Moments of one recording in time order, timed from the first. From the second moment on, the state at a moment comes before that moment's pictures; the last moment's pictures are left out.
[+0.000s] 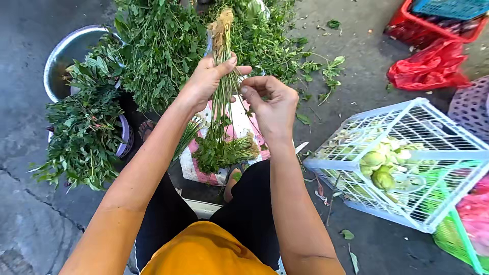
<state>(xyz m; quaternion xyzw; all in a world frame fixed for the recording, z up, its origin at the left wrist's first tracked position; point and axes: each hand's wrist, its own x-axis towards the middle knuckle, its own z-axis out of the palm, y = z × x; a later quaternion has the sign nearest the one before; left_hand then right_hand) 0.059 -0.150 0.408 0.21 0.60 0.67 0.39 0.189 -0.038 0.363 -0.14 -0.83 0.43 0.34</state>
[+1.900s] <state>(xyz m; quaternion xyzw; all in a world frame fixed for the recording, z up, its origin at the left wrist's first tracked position) 0.047 -0.155 0.382 0.46 0.66 0.49 0.33 0.268 0.026 0.394 -0.28 -0.56 0.67 0.40</state>
